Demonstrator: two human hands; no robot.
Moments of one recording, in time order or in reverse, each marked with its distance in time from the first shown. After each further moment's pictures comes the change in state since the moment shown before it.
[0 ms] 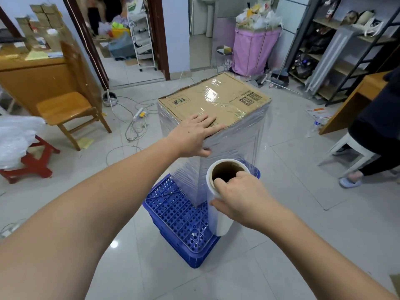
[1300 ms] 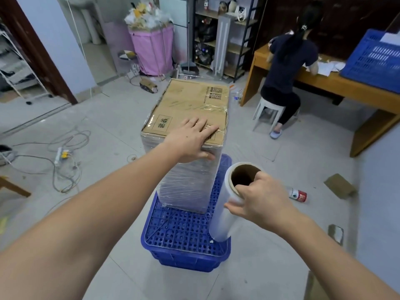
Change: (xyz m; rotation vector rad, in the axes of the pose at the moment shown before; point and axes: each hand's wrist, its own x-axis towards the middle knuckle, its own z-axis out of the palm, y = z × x) left_hand 0.040 -0.066 0.007 -0.070 -0.033 0.420; right_hand 0.053 -0.094 0.002 -0.181 0.050 0.672
